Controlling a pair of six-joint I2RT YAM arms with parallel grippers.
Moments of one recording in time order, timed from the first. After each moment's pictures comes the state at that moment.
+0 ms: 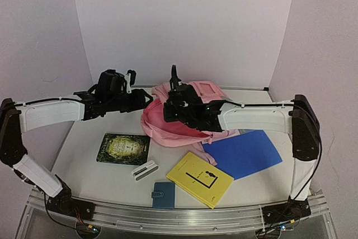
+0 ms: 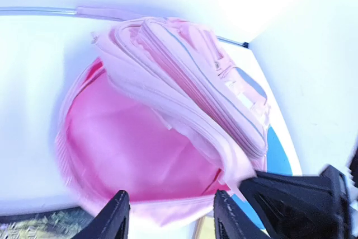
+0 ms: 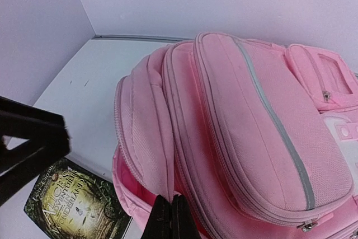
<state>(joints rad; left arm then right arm) -0.65 1.50 1.07 -0.04 0.08 -0.60 1.01 1.96 1.54 -0.08 0.50 0.44</state>
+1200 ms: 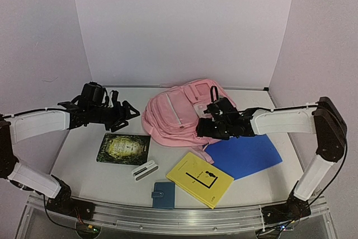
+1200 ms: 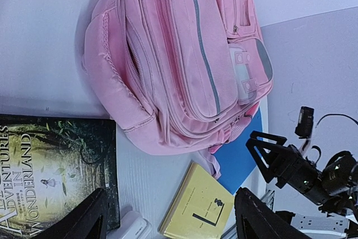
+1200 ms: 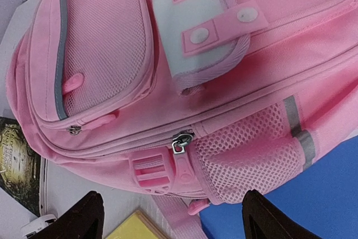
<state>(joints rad) -0.49 1.32 0.84 -0.16 0.36 -0.84 0.81 1.71 1.08 -0.22 0.25 0.71</state>
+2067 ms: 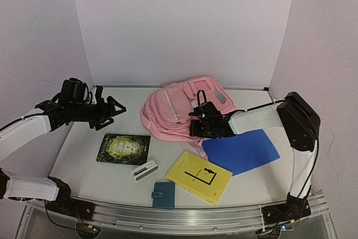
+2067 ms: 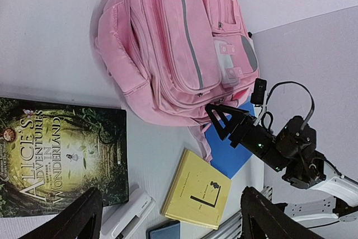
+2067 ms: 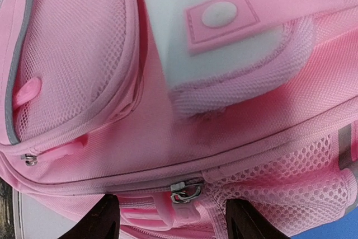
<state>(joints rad) -0.40 1.09 0.85 -0.38 0.39 -0.78 0.79 2.00 1.22 -0.05 0.29 0.67</state>
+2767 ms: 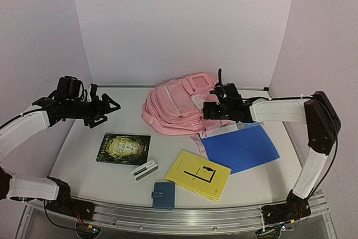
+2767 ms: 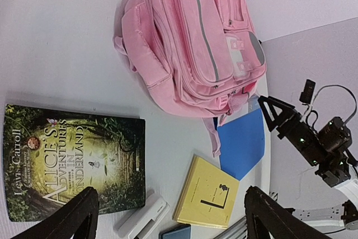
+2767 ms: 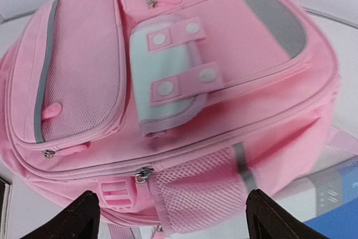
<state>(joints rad) -0.31 1.11 0.88 -0.43 0.43 -0.71 0.65 1.83 1.21 -0.09 0.33 0.40</state>
